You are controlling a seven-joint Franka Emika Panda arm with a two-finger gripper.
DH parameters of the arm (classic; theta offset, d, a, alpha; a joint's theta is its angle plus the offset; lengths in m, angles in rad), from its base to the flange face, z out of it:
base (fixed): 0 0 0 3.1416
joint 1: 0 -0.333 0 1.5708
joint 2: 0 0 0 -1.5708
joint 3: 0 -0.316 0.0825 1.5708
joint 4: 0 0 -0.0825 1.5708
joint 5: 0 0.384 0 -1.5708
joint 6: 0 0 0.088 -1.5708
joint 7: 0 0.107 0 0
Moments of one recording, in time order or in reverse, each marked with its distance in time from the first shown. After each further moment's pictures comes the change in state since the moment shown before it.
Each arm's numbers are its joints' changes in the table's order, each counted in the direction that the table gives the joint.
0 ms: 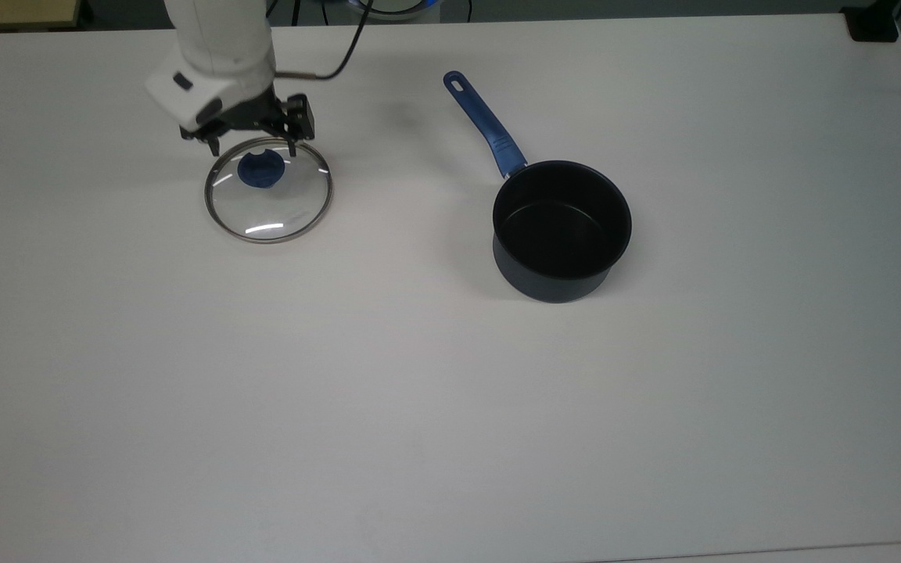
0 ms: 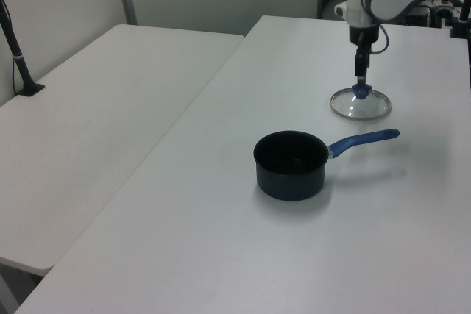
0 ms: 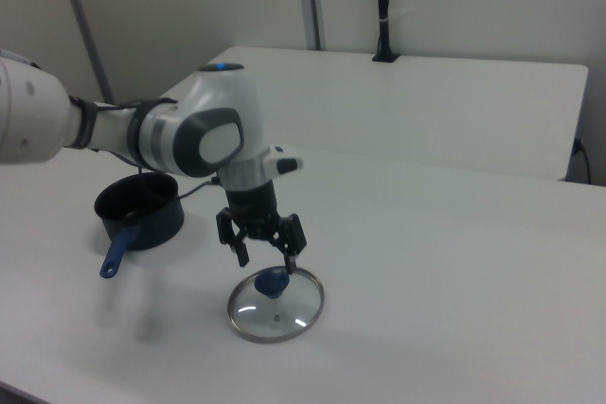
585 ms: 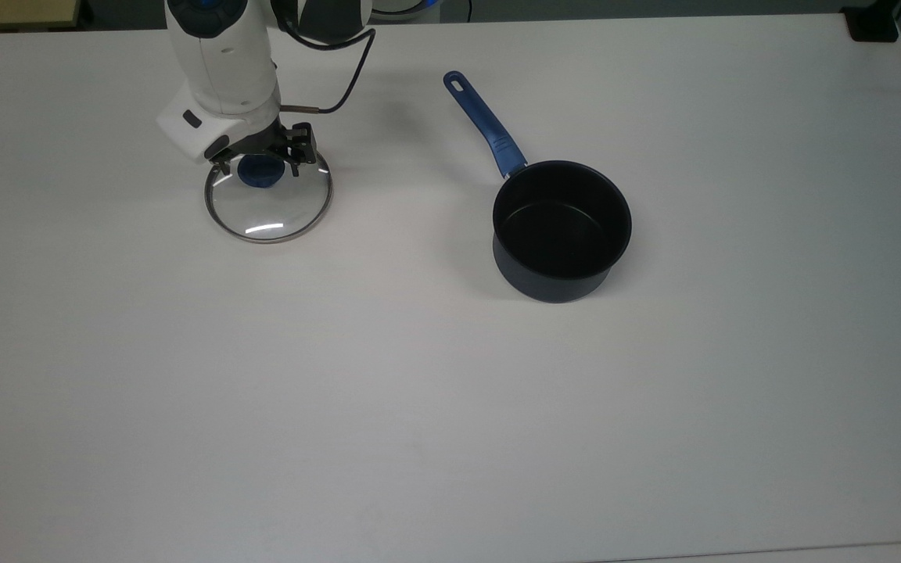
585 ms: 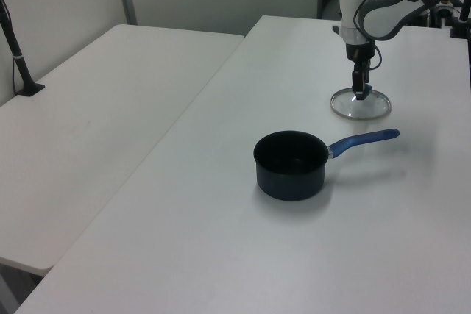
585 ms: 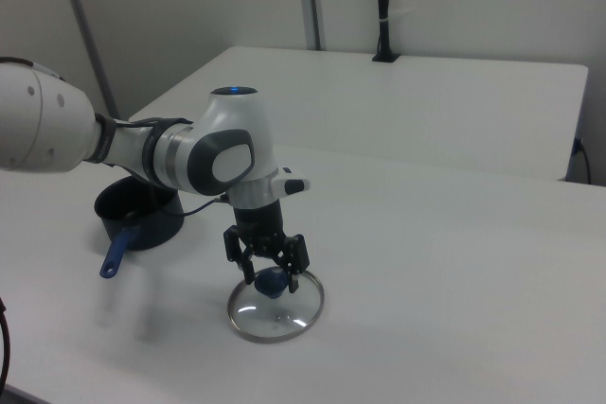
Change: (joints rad) arm 0.005 0.074 0.000 -0.001 0.000 -0.033 0.027
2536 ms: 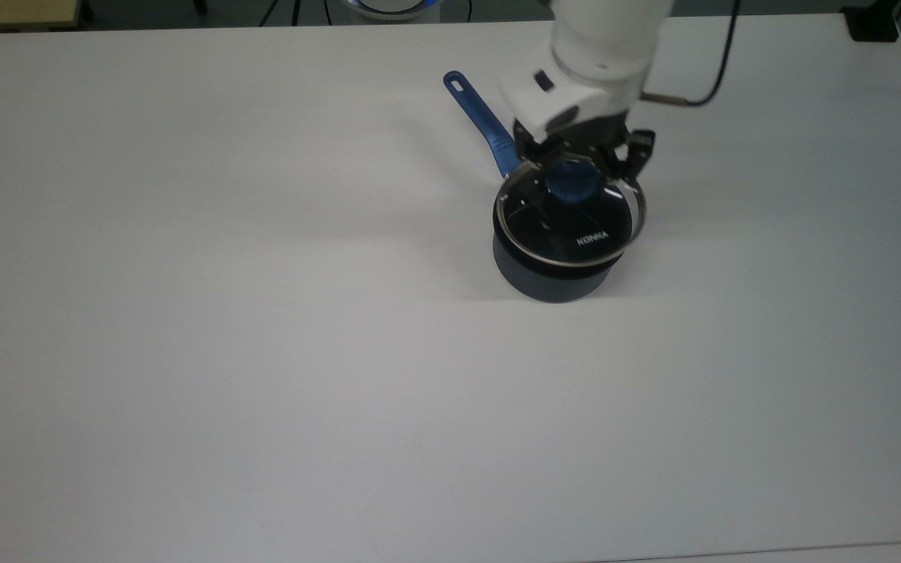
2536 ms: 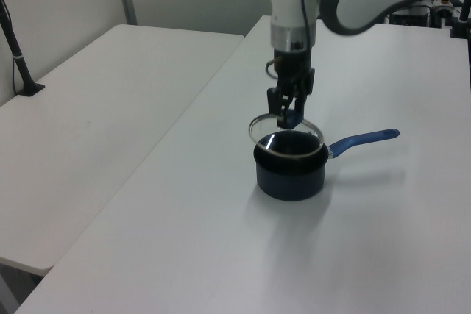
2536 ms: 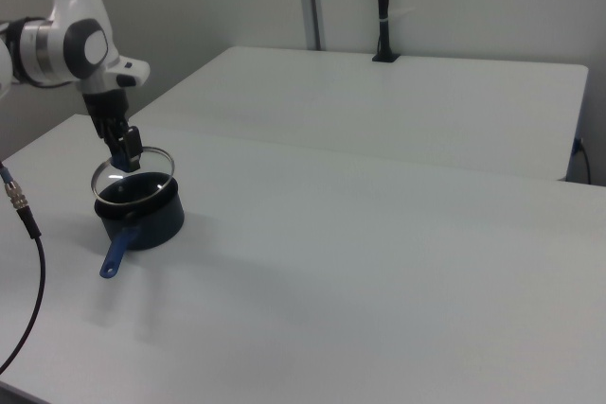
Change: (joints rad) arm -0.285 0.181 -0.340 -0.529 0.074 0.232 0.884
